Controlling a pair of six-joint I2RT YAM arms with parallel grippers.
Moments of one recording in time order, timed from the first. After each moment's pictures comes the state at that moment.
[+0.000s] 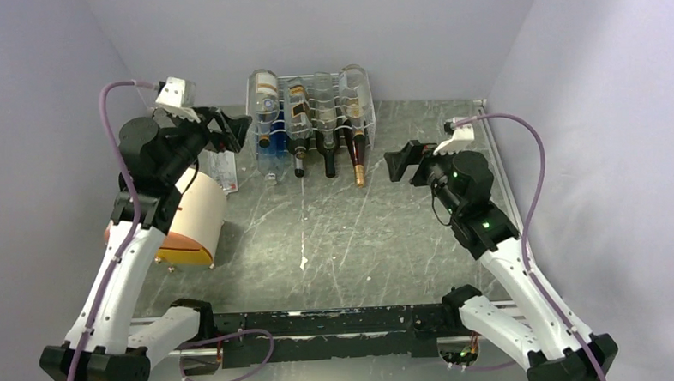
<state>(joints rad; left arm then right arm) -0.19 0.99 1.13 -0.08 0.25 -0.20 0.40 0.81 0.85 -0.16 0.08 0.32</state>
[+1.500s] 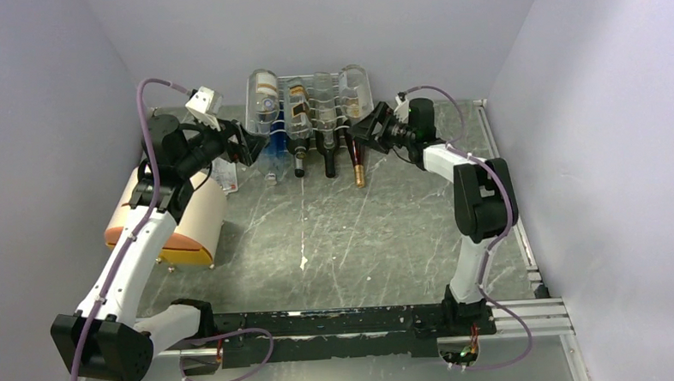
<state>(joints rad) -0.18 1.11 1.06 -0.06 0.49 -0.15 0.17 1.92 1.23 0.31 -0.67 0.81</state>
